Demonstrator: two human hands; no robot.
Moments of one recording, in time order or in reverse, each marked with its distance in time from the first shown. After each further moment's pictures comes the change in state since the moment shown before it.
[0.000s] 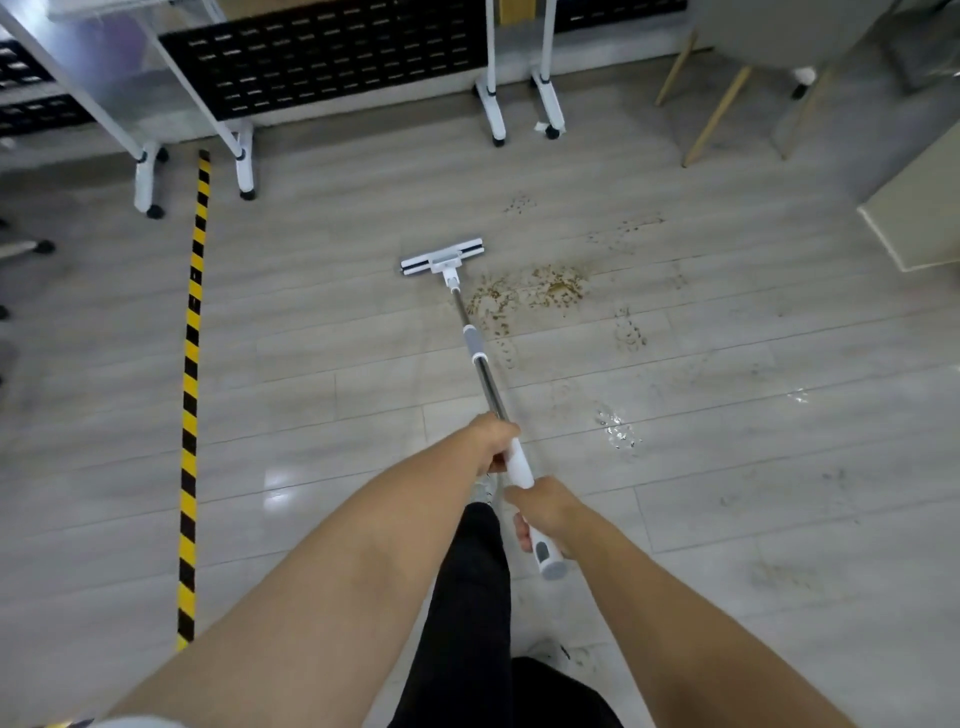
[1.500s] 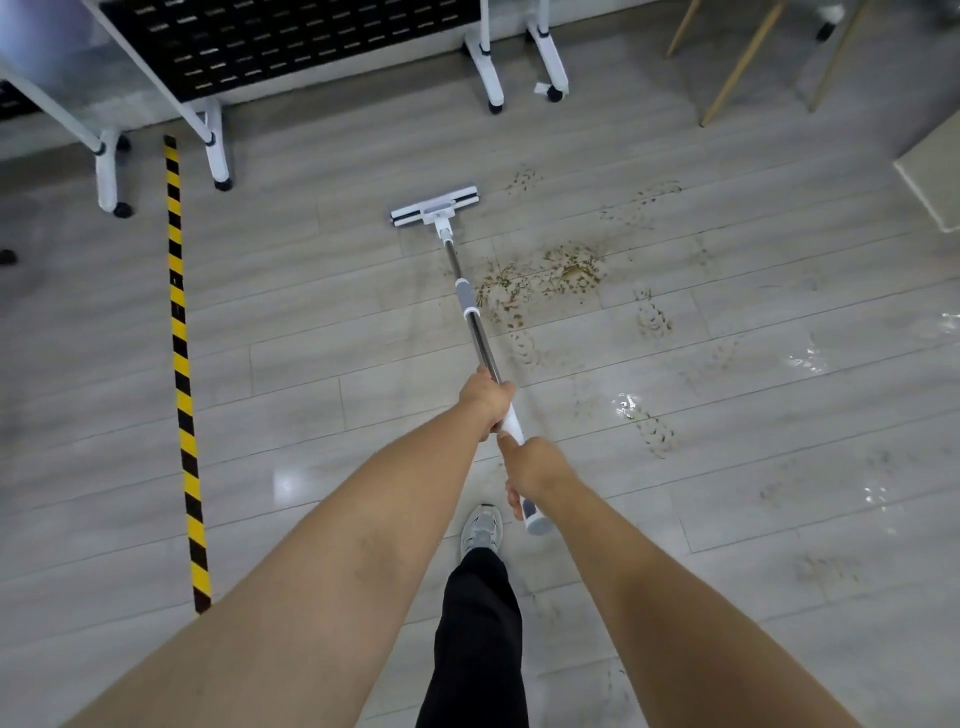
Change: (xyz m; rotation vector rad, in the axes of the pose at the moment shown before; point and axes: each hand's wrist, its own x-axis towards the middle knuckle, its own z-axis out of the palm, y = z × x) left_hand 0.080 0.075 -0.085 0.216 0.176 0.130; right_hand 0.083 -0.121 0.049 -0.198 0.133 -0.006
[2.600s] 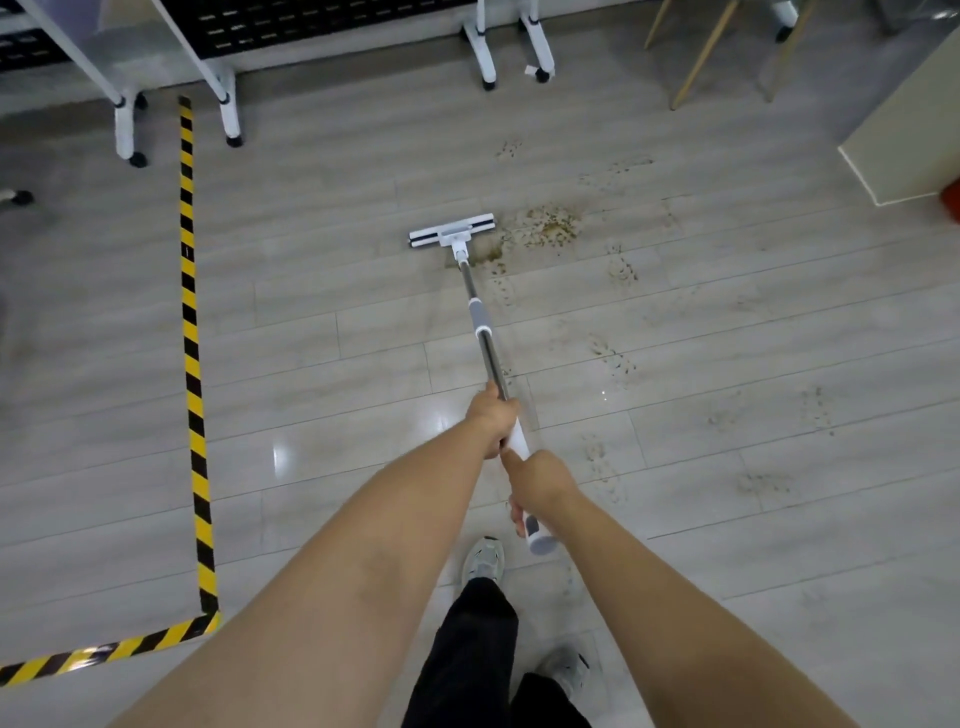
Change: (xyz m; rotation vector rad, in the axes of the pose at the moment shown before) left_hand -0.213 -0.182 0.104 -0.298 -0.102 -0.050; right_hand -0.179 0.217 0.079 -0.011 0.008 0.063
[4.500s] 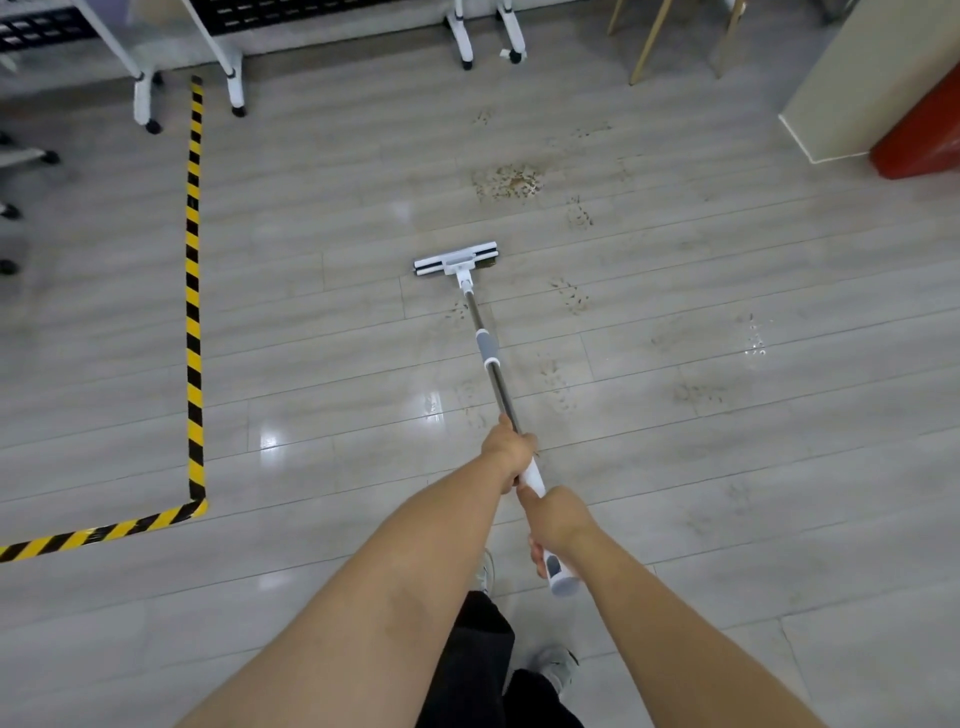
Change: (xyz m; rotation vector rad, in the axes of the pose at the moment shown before) left_hand -0.246 -0.281 0.184 0.134 -0.001 0.009; right_hand -0.168 0.378 0.033 0.058 0.005 0.019
